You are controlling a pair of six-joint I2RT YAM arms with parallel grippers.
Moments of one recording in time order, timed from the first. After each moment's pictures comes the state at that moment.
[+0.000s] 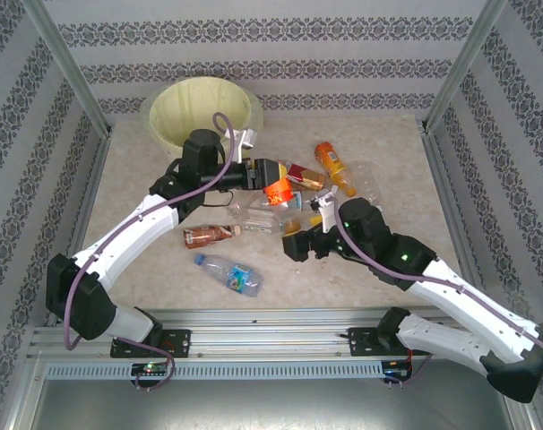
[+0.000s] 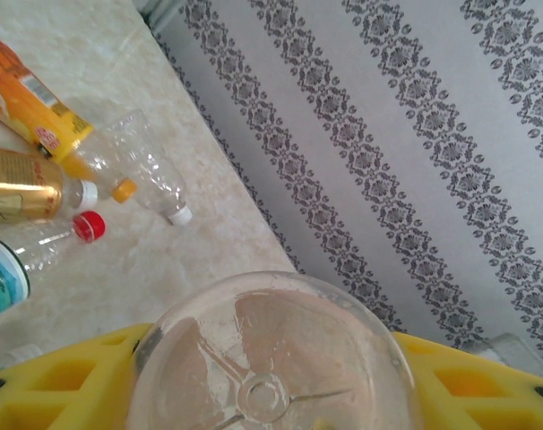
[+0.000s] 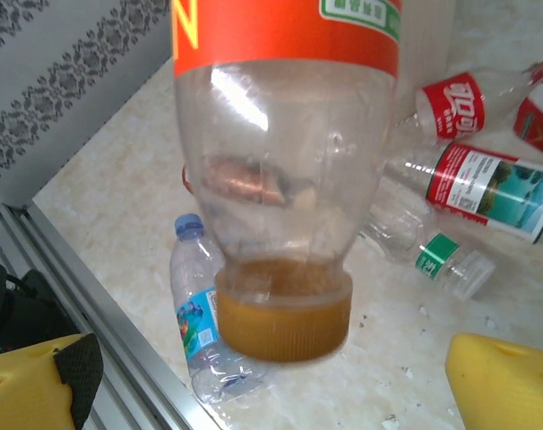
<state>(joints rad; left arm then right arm) -0.50 1.44 1.29 -0.18 0.63 -0.66 0.81 0.88 0.91 -0.55 -0.12 0.36</state>
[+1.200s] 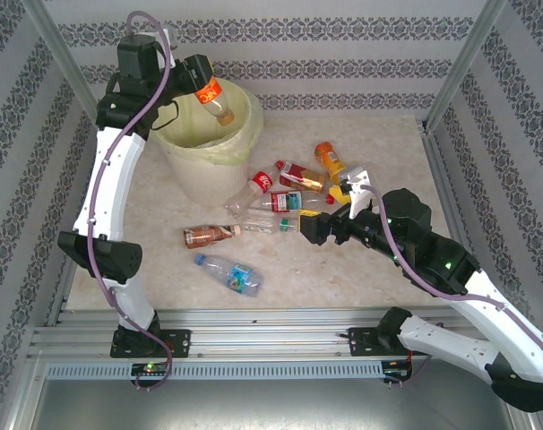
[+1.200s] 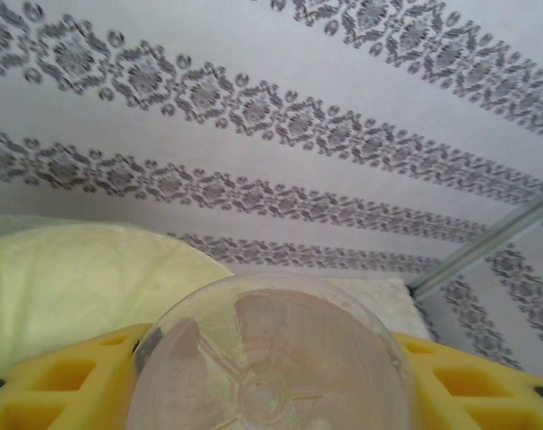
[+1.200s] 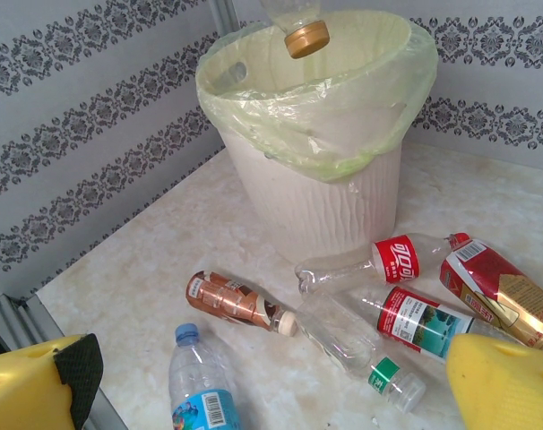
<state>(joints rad) -0.15 1.82 2.27 -0.74 0.18 -0.41 0.80 0.80 1.11 -0.59 -0.01 0.25</state>
